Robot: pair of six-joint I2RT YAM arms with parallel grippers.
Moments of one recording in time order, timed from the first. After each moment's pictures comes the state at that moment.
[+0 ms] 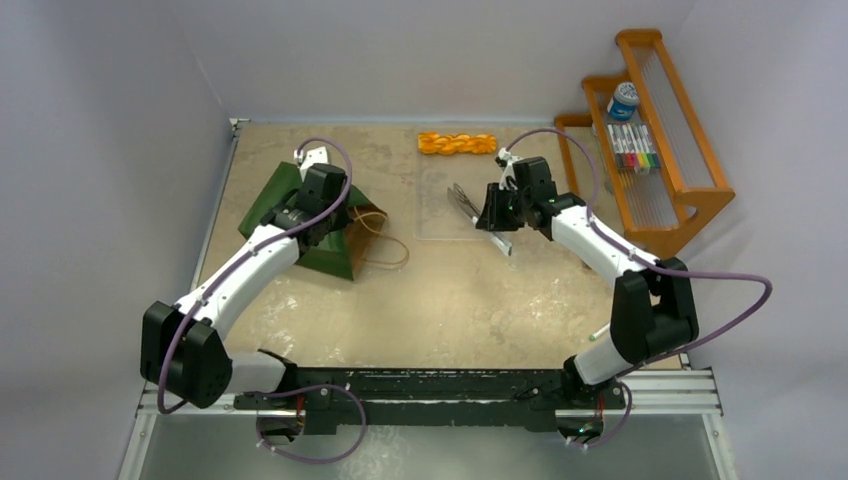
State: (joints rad) left arm -0.41 1.33 1.07 -0.49 -0.35 -0.58; right arm 0.32 1.54 1.08 -0.38 -0.22 0.31
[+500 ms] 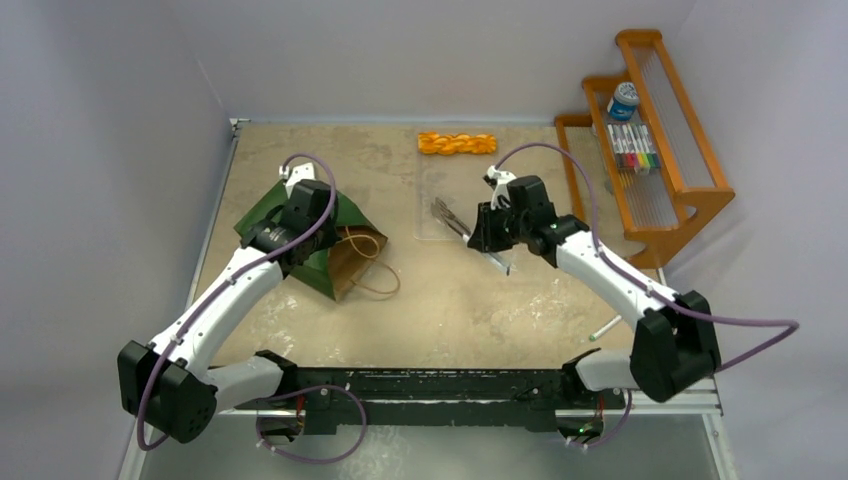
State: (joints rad) left arm -0.43 1.15 1.01 -0.67 -0.37 -0.61; right arm 0.43 1.39 0.98 -0.38 -0.23 0.29
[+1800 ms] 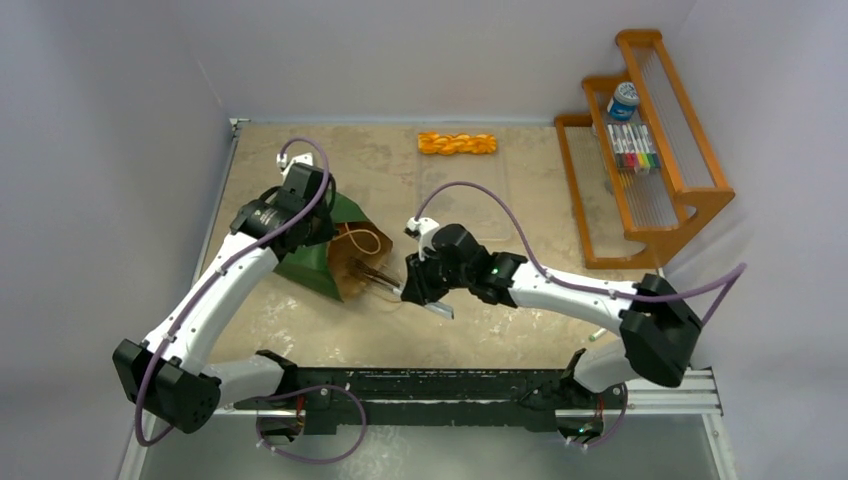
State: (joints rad) left arm -0.43 1.21 1.22 -0.92 -0.31 -0.62; right arm 0.95 1.41 0.88 -0.16 -0.20 0.45
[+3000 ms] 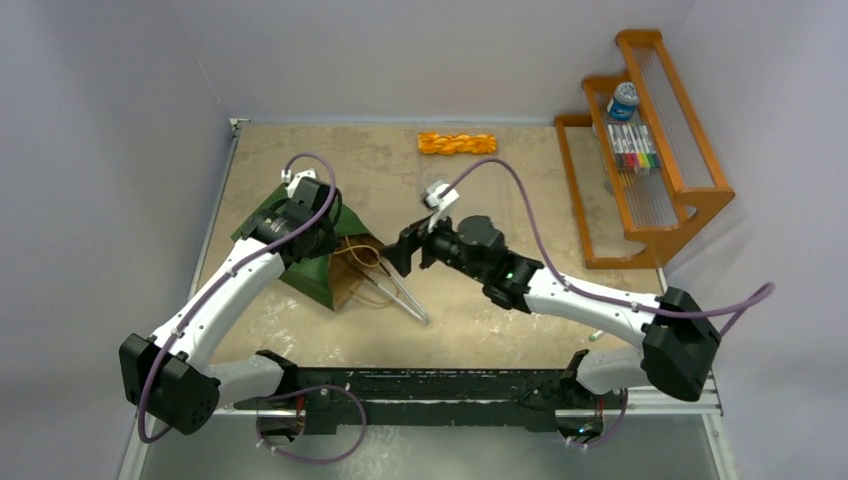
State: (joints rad) left arm -0.44 1.19 1.10 -0.89 -0.33 -0.68; right arm 0.96 1.37 0.89 0.23 0.07 0.27
